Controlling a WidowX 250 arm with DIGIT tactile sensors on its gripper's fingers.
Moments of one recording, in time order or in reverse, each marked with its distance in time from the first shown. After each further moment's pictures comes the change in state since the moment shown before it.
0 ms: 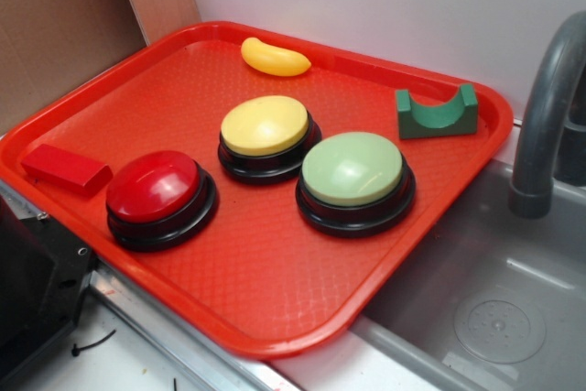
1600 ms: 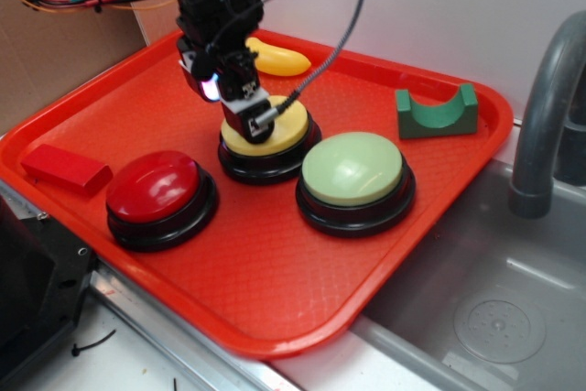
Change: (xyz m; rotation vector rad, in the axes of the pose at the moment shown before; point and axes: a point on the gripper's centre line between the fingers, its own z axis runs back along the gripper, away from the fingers) arm 0.104 -0.015 -0.188 0.024 0.033 -0.265
